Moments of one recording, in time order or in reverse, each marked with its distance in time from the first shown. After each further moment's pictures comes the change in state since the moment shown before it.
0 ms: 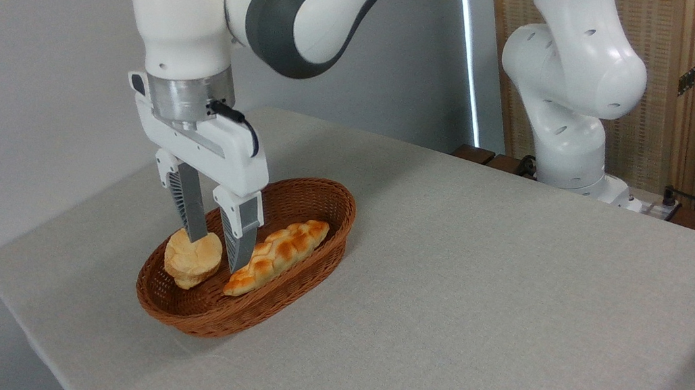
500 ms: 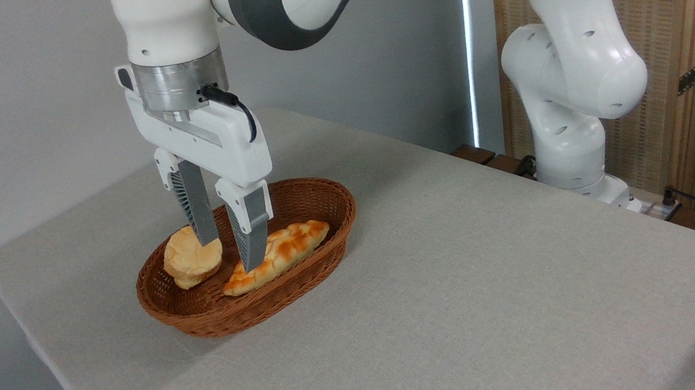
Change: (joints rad) arm 0.027 0.059 0.032 0.162 0.068 -0.205 0.001
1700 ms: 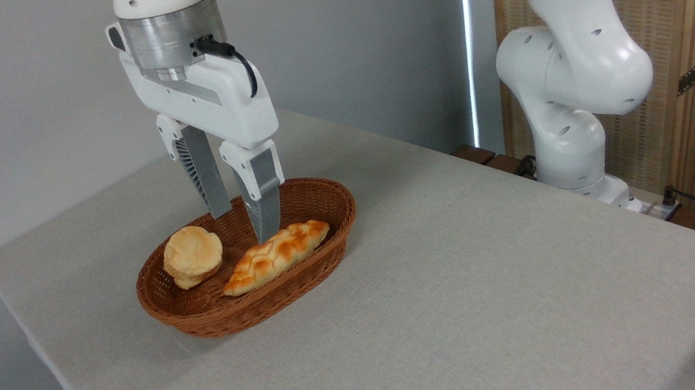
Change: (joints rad) arm 0.161 0.015 -0.110 0.165 0.017 -0.220 0.067
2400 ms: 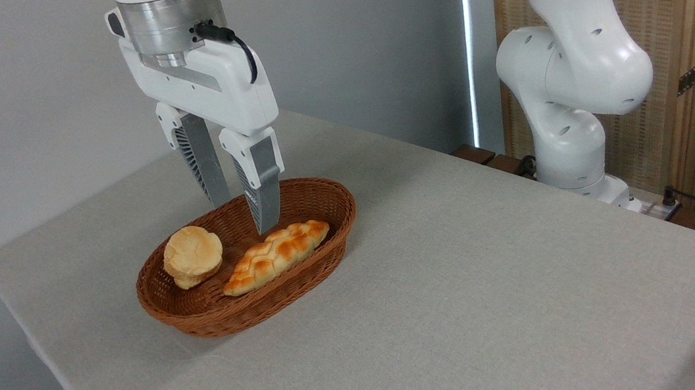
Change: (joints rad) arm -0.001 -0.012 0.000 0.013 -0.002 -0.024 0.002
